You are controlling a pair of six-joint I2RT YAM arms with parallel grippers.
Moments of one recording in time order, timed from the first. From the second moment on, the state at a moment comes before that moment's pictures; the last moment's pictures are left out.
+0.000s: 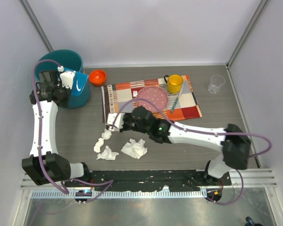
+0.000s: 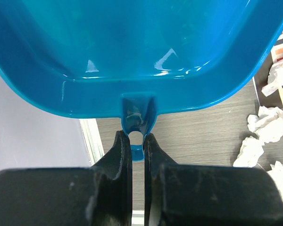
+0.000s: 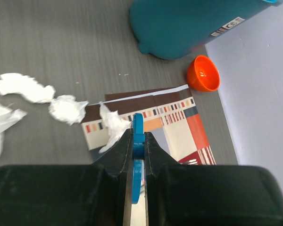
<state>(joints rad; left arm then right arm) 0.20 1.31 1.41 -0.99 0.04 0.44 1.14 1.49 1.09 0.13 0.03 -0.62</state>
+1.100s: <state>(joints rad) 0.00 1.36 1.39 -1.06 0.01 0.44 1.19 1.40 0.91 0.10 -0.05 -0.75</state>
